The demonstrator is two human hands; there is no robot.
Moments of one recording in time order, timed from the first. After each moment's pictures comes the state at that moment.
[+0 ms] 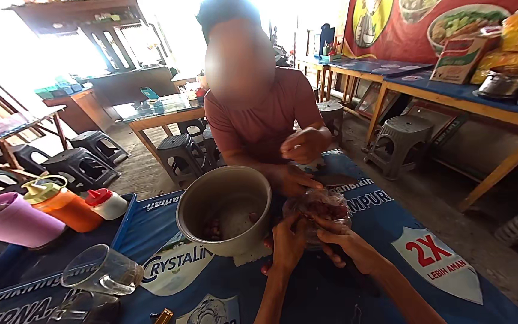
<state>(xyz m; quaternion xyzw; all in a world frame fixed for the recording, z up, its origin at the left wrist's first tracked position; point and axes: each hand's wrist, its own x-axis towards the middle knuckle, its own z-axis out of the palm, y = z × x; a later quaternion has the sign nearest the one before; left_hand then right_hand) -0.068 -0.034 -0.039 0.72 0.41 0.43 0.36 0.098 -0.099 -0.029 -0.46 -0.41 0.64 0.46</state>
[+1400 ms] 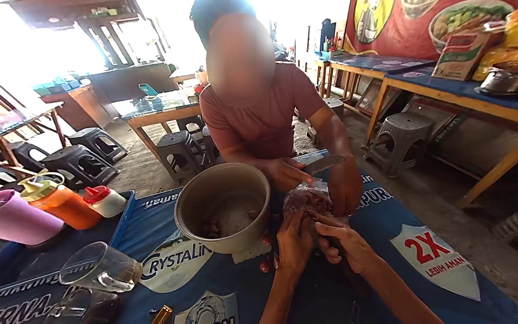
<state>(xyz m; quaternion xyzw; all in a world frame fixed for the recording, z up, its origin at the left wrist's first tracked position) -0.048 -0.040 -0.068 0.73 0.36 0.56 0.15 0.087 -0.097 -0.030 -0.45 -0.27 0.67 0.52</state>
